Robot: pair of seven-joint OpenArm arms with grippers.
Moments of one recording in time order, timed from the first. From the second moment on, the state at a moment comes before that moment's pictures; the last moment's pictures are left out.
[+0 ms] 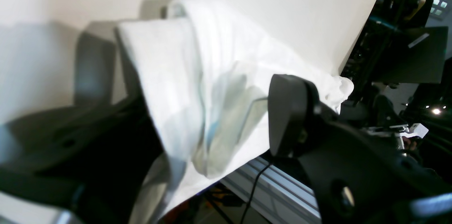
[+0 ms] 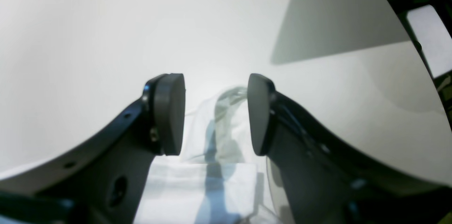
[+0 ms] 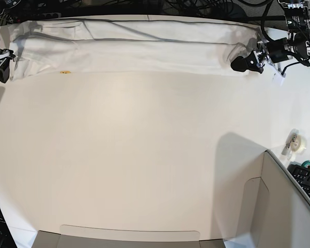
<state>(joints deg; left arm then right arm) 17.8 -28.9 -22.5 76.7 -85.0 -12.1 77.5 -14.0 7.4 65.3 114.8 45.0 34.1 -67.8</state>
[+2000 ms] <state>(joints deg) 7.2 -13.0 12.6 108.7 -74.5 -10.8 79.5 -13.2 13.6 74.0 114.8 44.7 34.1 -68.1</state>
